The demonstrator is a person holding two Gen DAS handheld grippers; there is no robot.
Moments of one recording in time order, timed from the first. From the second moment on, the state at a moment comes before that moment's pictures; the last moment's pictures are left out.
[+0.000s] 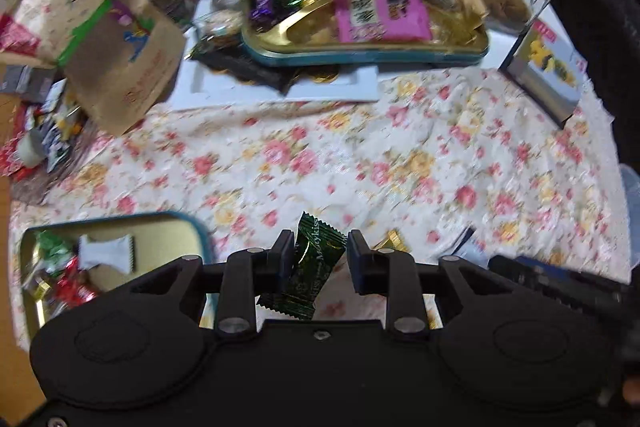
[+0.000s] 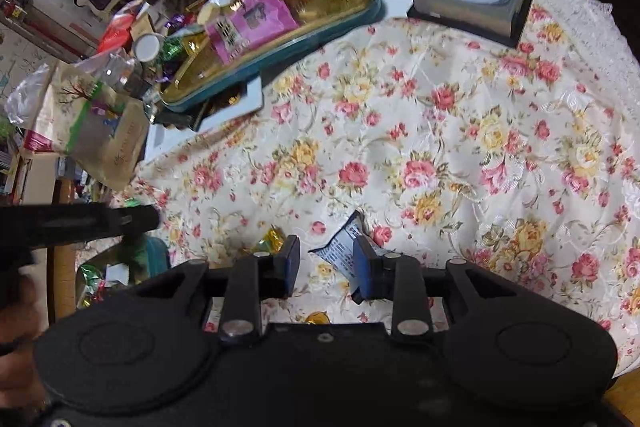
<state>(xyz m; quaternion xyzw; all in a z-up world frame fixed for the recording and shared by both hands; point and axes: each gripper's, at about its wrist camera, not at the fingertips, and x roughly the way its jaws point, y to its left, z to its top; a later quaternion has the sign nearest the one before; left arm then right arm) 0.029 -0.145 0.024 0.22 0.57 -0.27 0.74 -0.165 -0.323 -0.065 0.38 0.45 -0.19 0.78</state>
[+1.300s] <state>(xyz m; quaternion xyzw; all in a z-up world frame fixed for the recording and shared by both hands) 0.095 -0.016 0.043 0.12 0.60 -0.19 0.77 -0.105 -0.270 -0.118 0.29 0.54 -0.22 0.76</state>
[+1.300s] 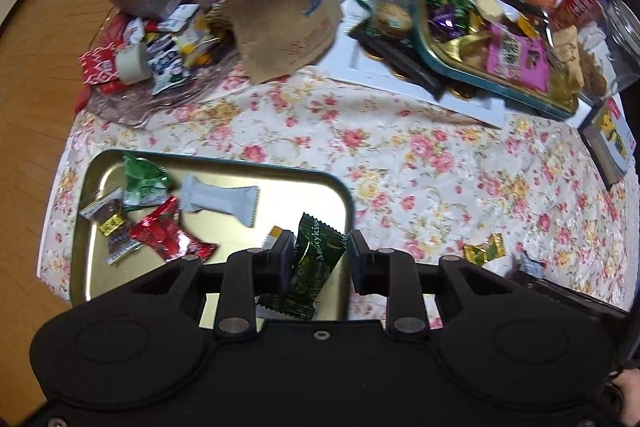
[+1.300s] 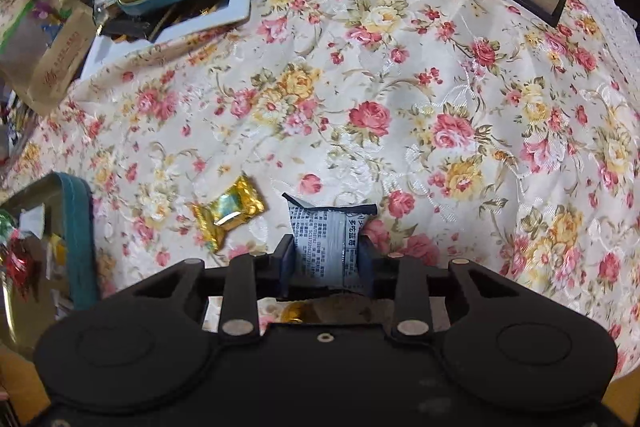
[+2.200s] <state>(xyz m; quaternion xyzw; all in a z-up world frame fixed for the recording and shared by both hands) 0.133 0.109 0.015 0.04 0.65 -0.09 0.76 -0.033 -0.128 -0.022 0.32 0.43 0.01 0.84</state>
